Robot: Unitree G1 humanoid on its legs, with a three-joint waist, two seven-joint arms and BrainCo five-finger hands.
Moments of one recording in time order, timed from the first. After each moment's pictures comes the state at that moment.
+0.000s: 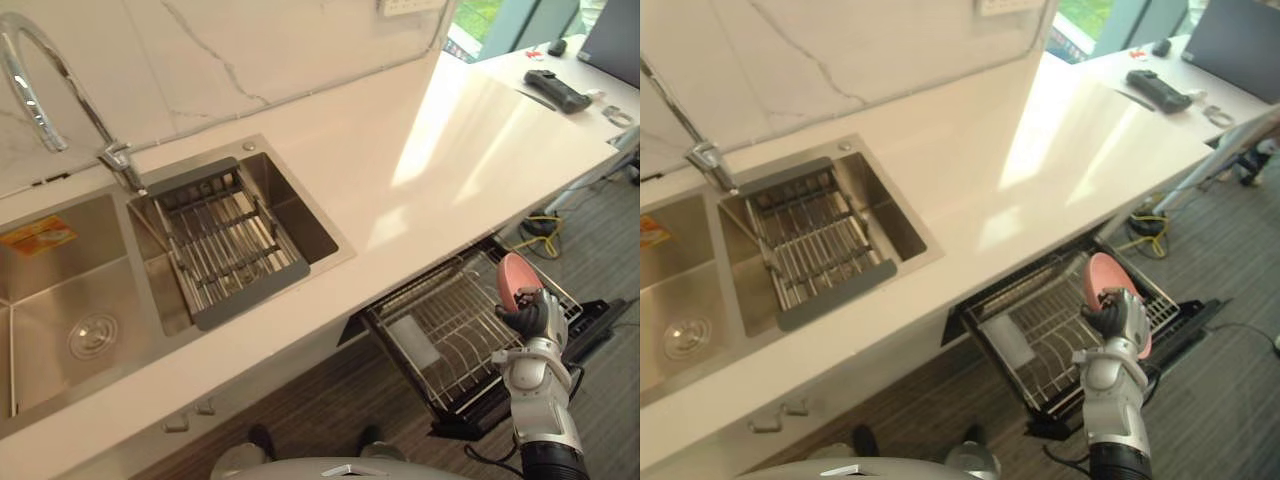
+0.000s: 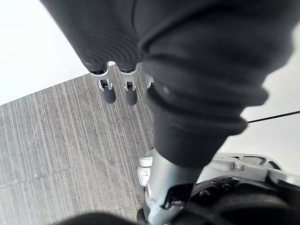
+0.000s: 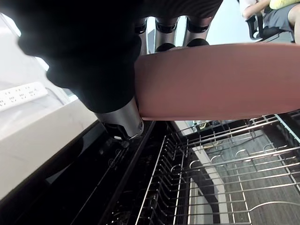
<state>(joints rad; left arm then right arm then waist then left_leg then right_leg) 0.27 0.16 -0.03 0.97 -0.25 0.32 -0.07 0.02 -0.35 -0.31 0.23 -0.56 0.06 -0.34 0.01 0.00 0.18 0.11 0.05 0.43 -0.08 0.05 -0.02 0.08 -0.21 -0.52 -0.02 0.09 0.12</state>
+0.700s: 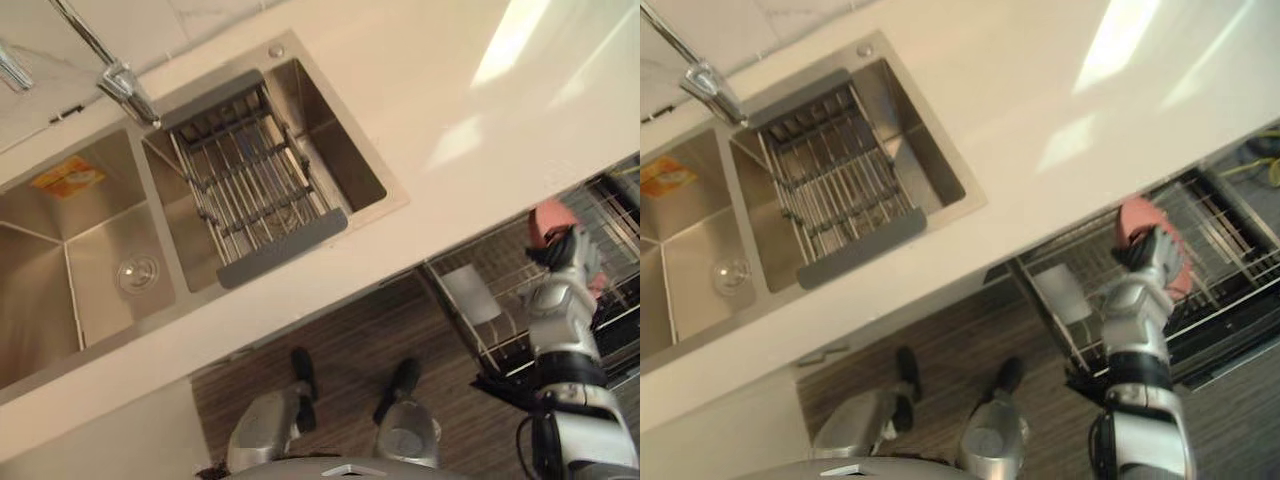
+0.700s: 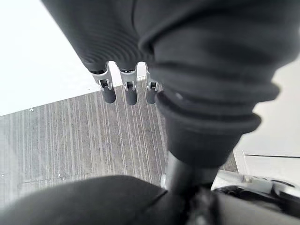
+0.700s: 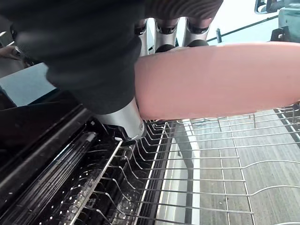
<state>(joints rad) 0.19 0.11 -0.01 0.91 -0.27 0.31 -0.12 -0.45 -0.62 -0.23 0.57 -0.55 0.18 -0.34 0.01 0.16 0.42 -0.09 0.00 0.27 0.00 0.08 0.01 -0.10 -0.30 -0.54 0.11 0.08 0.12</state>
